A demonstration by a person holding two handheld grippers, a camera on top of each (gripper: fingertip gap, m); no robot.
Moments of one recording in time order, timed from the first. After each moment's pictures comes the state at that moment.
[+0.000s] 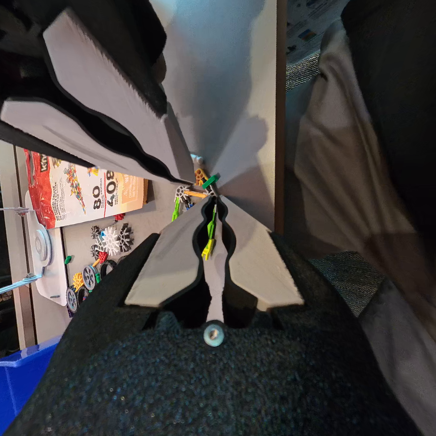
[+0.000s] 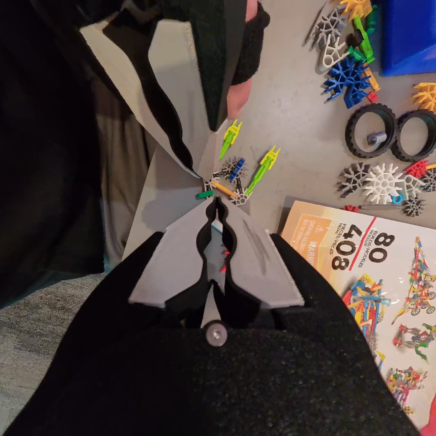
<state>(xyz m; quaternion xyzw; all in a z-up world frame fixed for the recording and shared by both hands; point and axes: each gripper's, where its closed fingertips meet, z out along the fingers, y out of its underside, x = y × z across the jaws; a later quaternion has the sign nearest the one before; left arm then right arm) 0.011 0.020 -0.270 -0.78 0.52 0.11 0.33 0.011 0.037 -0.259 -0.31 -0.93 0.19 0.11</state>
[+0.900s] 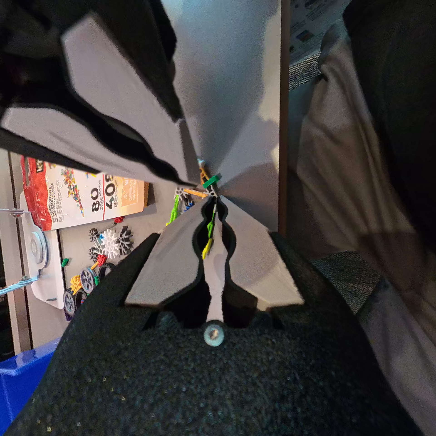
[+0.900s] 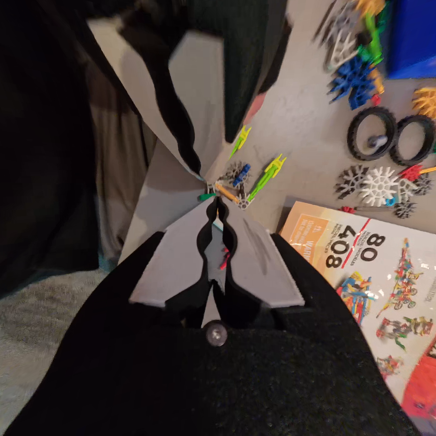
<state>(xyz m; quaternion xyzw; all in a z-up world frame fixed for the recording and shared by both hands) 0.012 0.024 -0.270 -0.79 0.52 0.11 0.32 0.011 0.035 -0.259 -0.29 -0.93 0.16 0.12</state>
